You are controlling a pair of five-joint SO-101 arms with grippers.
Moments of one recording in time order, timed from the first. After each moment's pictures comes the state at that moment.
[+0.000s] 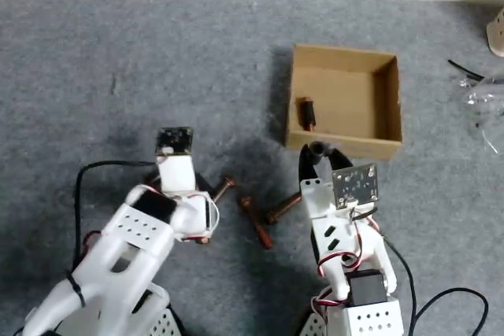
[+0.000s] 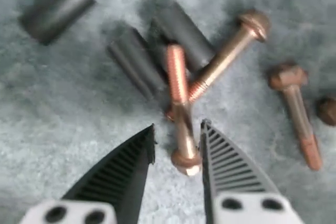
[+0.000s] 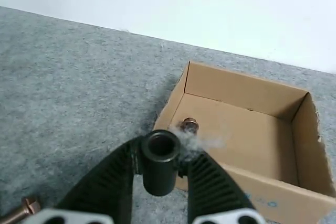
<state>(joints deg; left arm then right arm) 18.5 -41.2 67.9 57.5 30.7 -13.7 -104.4 95.8 28.3 8.3</state>
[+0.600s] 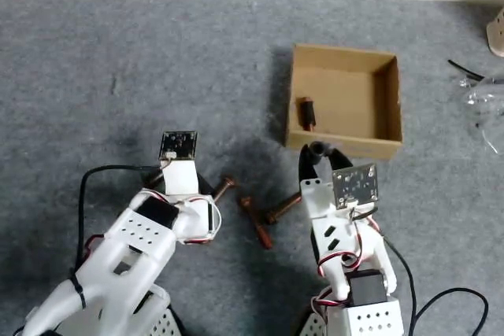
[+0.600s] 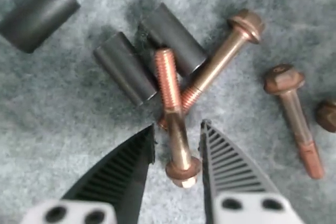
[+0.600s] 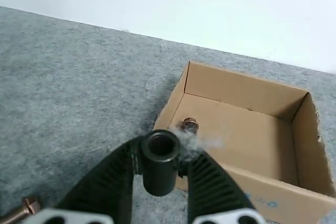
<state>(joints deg) 18.9 -41.2 70.9 51.7 30.7 -13.7 -104.4 95.8 28.3 8.3</state>
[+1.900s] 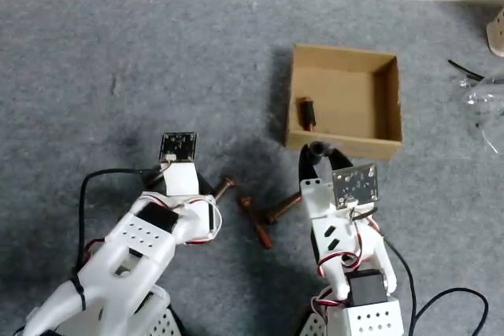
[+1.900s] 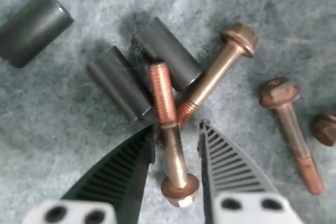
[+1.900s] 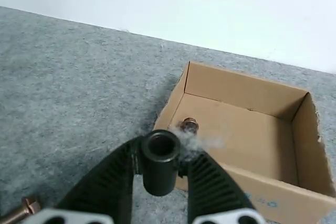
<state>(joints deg) 18.9 -40.5 74.8 43.1 30.7 -13.7 -104.4 95.8 28.3 8.3</state>
